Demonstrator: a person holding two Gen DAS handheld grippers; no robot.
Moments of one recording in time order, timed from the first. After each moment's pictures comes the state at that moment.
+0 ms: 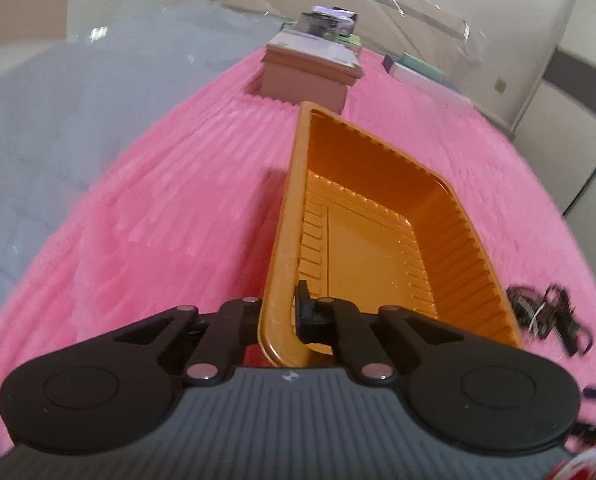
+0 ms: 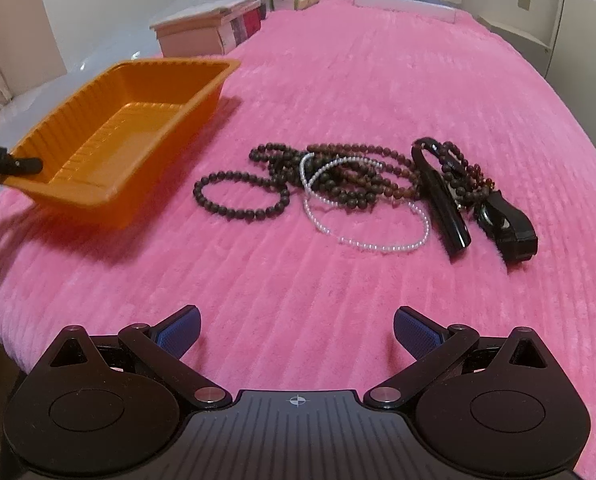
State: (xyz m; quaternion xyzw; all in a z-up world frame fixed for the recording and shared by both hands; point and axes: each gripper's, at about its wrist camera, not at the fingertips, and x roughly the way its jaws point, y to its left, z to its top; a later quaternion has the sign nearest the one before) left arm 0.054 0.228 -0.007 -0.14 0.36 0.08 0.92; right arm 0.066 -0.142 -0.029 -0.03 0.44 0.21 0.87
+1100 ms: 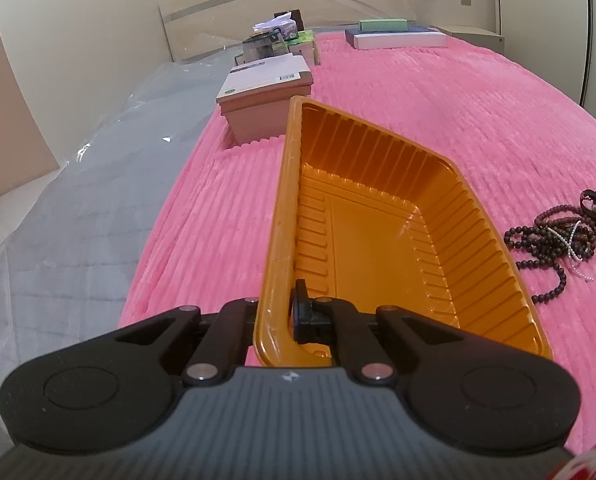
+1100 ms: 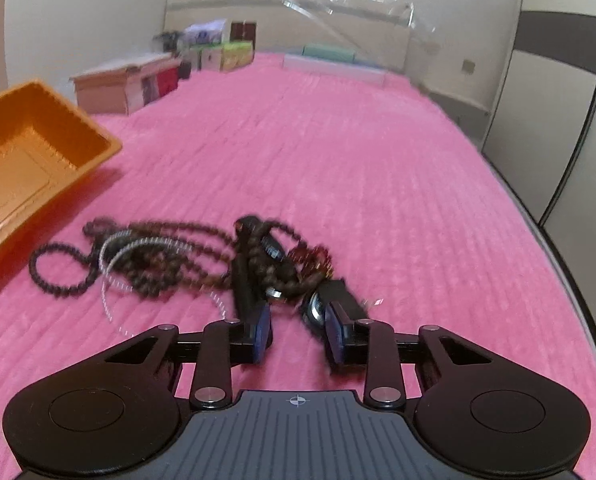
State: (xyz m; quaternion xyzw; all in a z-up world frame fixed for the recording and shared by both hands) left arm 0.074 0.165 0.028 0.08 0.37 0.09 0.92; right arm 0.135 -0.233 -0.045 -0.07 0.34 0.14 0.93
